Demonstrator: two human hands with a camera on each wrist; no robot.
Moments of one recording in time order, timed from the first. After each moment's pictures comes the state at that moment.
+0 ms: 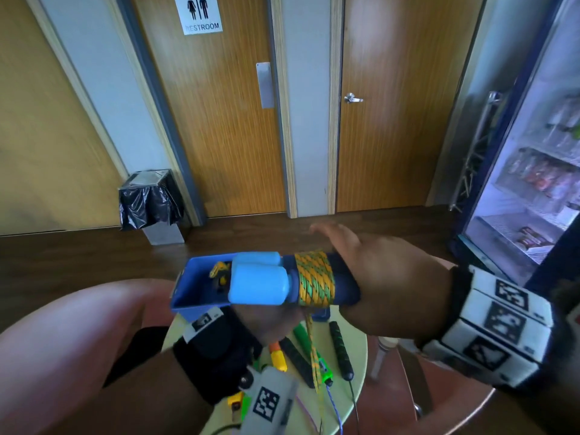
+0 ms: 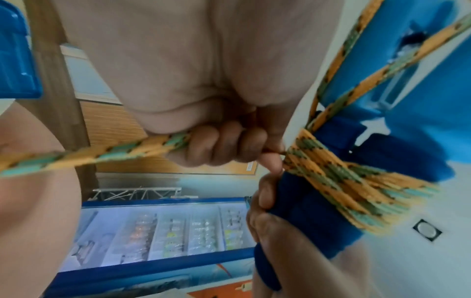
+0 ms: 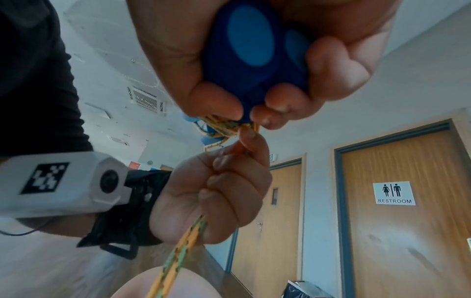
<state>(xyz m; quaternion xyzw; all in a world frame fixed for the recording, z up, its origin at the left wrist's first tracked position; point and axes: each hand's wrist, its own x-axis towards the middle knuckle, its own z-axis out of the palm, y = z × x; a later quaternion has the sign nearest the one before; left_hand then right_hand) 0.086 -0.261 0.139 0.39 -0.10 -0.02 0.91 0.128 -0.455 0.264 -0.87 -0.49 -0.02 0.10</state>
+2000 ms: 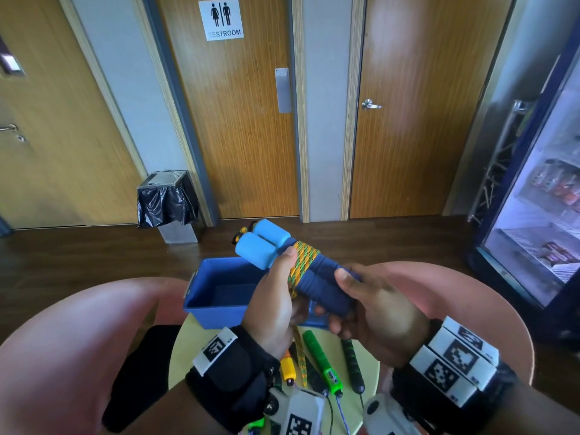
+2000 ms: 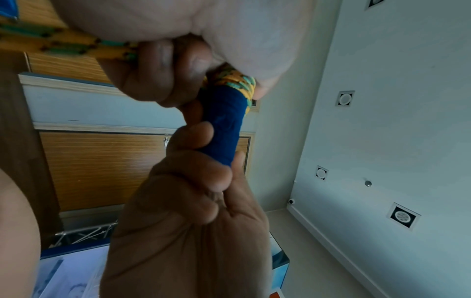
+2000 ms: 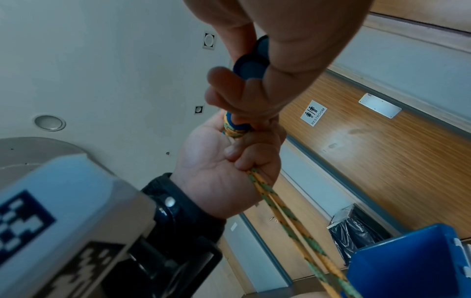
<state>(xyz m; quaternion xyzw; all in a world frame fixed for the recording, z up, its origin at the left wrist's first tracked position) 0.077 -0.294 0.184 0.53 0.21 0.18 0.80 0.135 -0.421 0.183 -0.57 -0.16 0.34 0.73</state>
